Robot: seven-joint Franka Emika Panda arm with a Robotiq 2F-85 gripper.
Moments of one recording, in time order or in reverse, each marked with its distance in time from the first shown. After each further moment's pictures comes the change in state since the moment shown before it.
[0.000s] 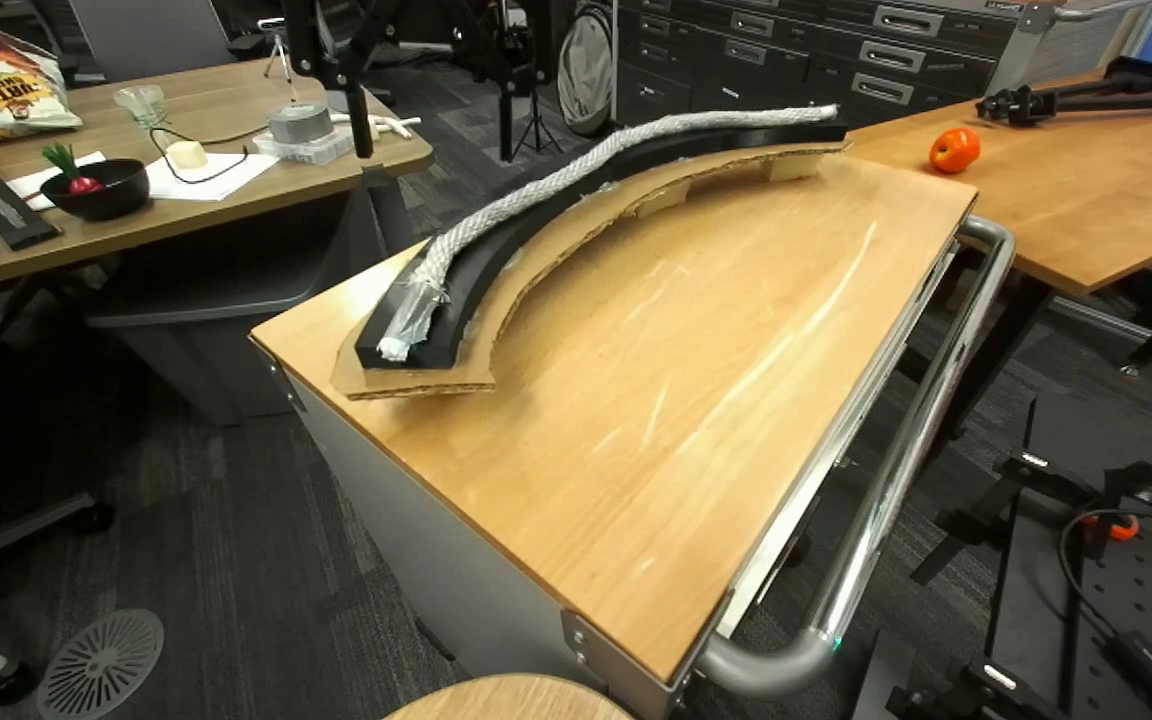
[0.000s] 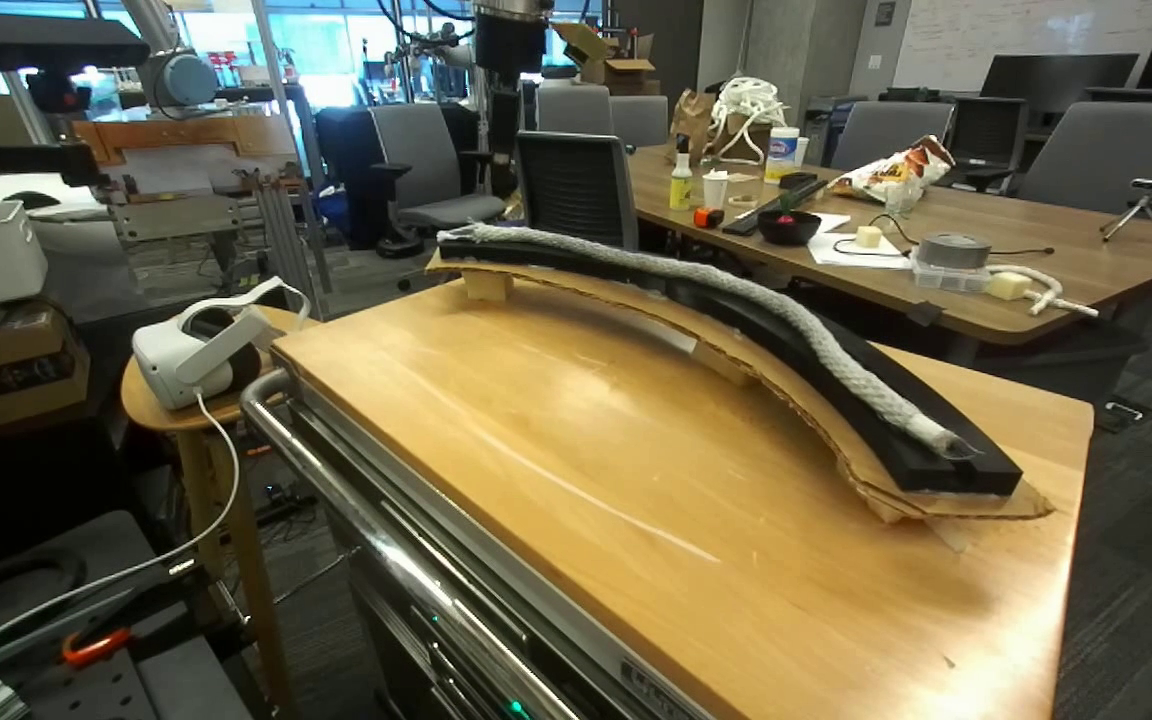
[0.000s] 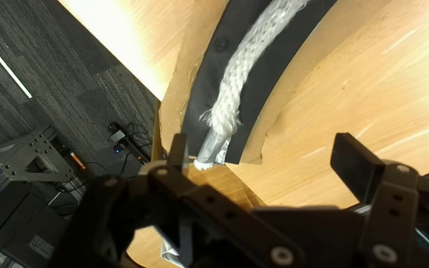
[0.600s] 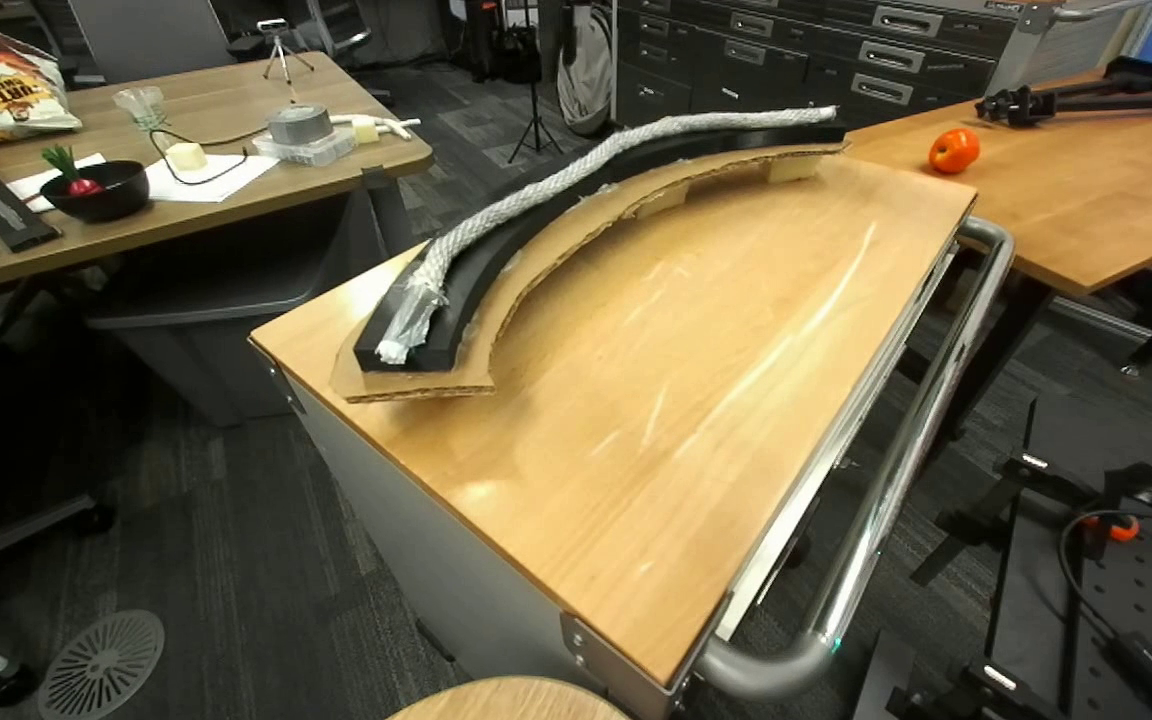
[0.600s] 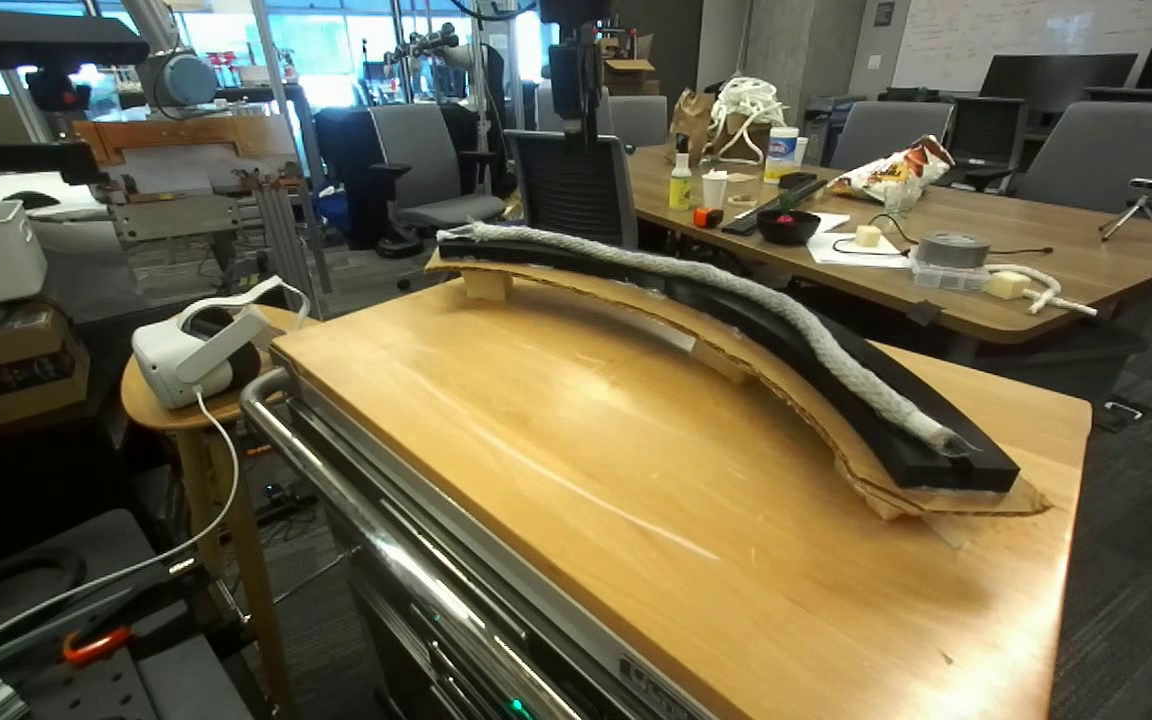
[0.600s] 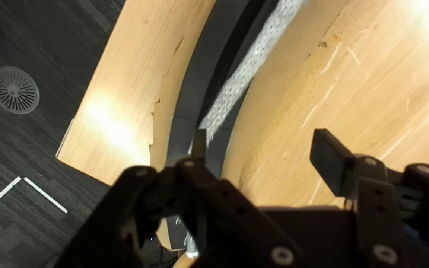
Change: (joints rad) arm -0.019 -0.062 -0.100 0.005 -0.174 -0.003 0.258
